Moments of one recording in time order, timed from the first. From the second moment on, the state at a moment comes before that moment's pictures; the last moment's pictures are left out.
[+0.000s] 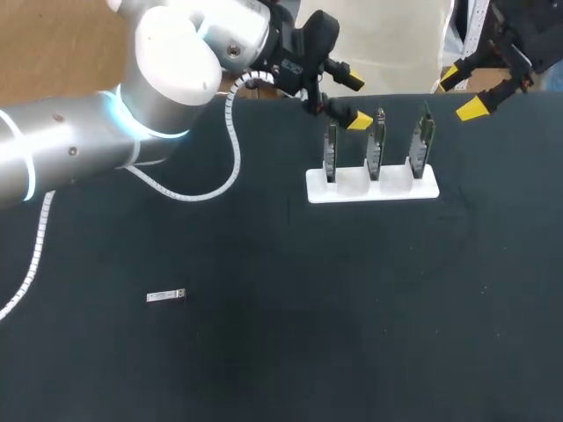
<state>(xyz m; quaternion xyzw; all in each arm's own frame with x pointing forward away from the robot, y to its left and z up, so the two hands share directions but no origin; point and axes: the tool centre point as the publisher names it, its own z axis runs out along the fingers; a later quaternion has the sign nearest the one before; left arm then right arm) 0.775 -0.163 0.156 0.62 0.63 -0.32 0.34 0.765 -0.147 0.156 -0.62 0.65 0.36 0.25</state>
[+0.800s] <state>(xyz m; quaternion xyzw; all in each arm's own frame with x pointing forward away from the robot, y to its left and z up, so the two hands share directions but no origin) 0.770 -0.043 0.237 0.64 0.66 -0.15 0.36 0.765 -0.147 0.156 -0.62 0.65 0.36 0.25</state>
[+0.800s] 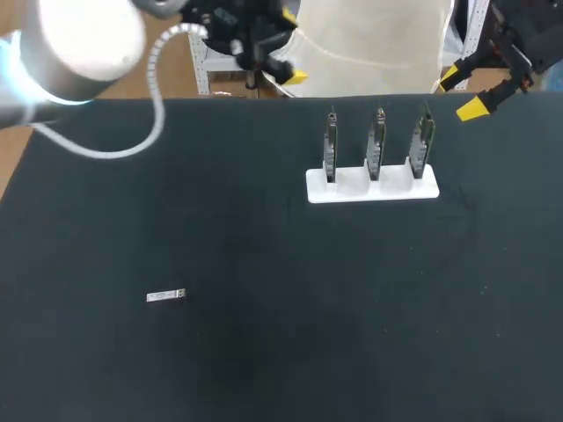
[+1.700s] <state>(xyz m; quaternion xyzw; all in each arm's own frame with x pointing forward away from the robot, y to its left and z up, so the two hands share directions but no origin) 0.611 0.133 0.175 0.59 0.78 -0.05 0.22 0.765 -0.147 0.156 -0.62 0.65 0.36 0.25</state>
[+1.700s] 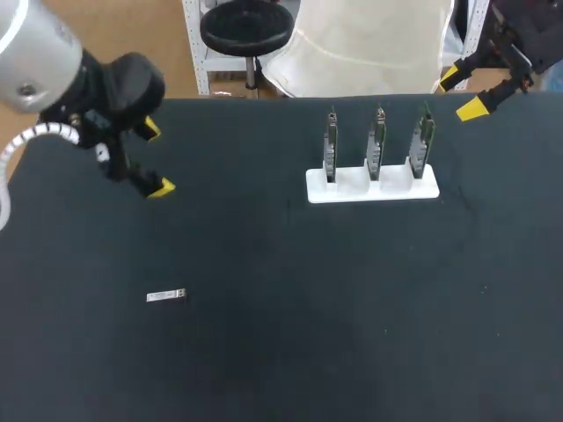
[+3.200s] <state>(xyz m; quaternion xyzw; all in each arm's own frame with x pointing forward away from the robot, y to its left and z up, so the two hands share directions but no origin) 0.524 0.152 0.042 0.62 0.78 -0.03 0.05 0.765 -0.147 0.156 -0.62 0.65 0.36 0.25</state>
